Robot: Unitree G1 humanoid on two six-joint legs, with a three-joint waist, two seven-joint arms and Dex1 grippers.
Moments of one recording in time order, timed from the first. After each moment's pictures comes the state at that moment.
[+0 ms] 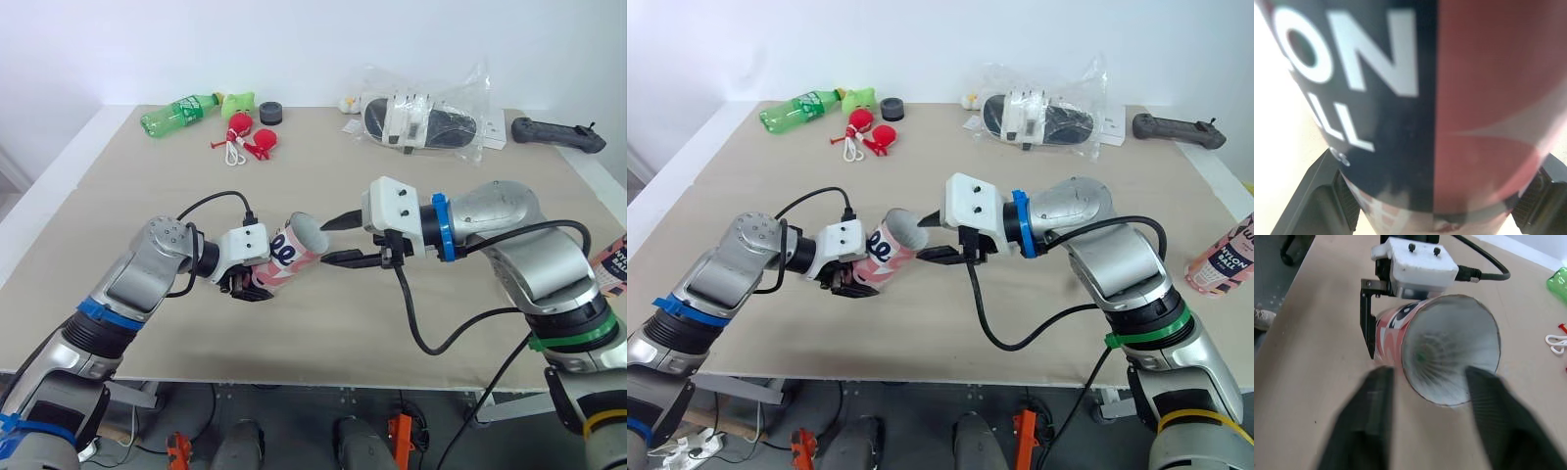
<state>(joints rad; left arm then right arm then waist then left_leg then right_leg) -0.70 0.69 -0.36 -0.05 -0.02 0.59 -1.23 -0.83 -0.76 0.28 -0.29 0.34 0.55 1.11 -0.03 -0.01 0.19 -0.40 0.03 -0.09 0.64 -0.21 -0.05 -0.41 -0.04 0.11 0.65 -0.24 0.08</state>
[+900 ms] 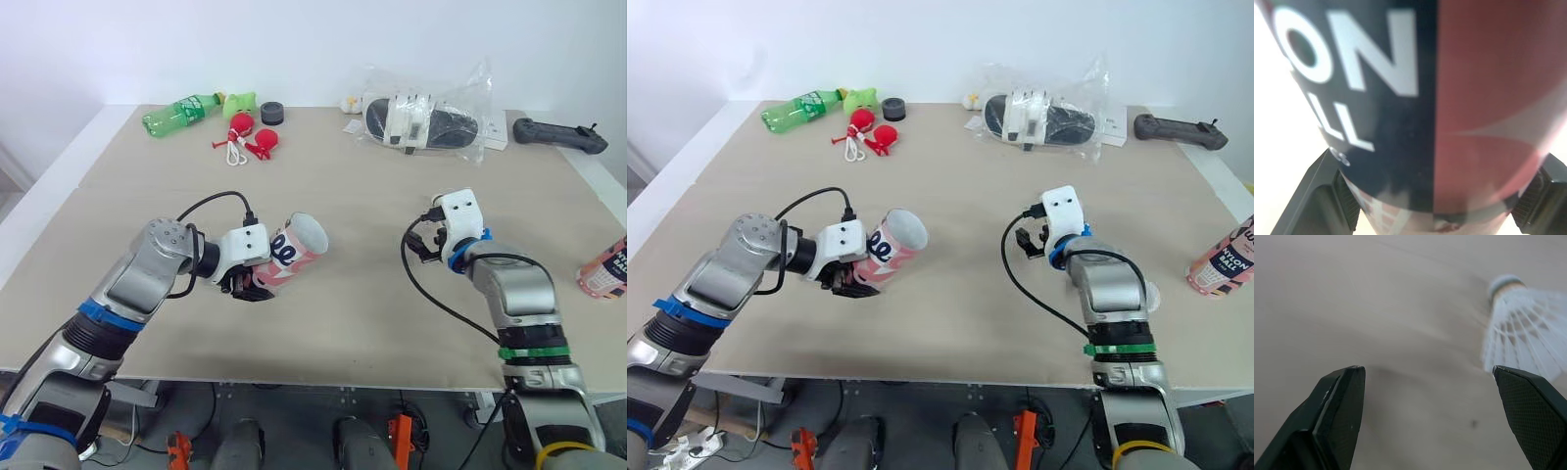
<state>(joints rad) -0.69 0.69 -0.35 -0.06 -0.01 0.59 -1.23 -0.64 -0.49 -0.06 0.21 0.09 0.75 0.26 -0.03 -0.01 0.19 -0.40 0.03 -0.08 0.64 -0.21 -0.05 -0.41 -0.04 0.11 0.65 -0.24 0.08</state>
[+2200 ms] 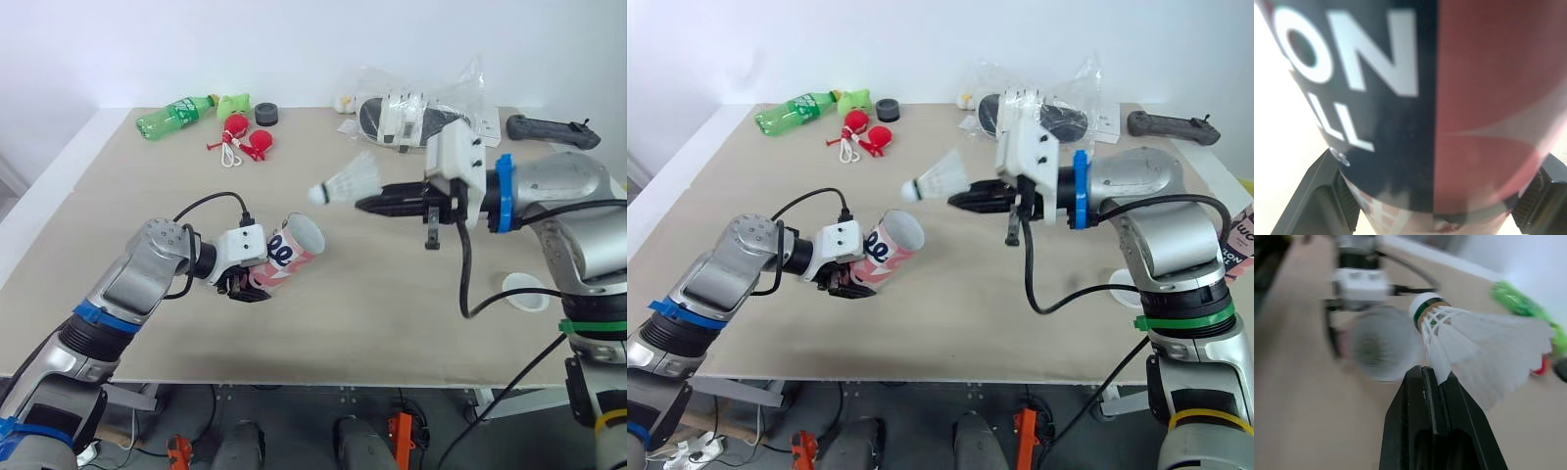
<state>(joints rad) -0.69 0.70 -0.35 -0.07 -0.01 0.61 -1.23 -0.84 -0.85 0.16 -0.25 0.41 0.50 1.23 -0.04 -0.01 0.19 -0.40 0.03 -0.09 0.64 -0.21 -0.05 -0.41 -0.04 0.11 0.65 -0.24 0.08</state>
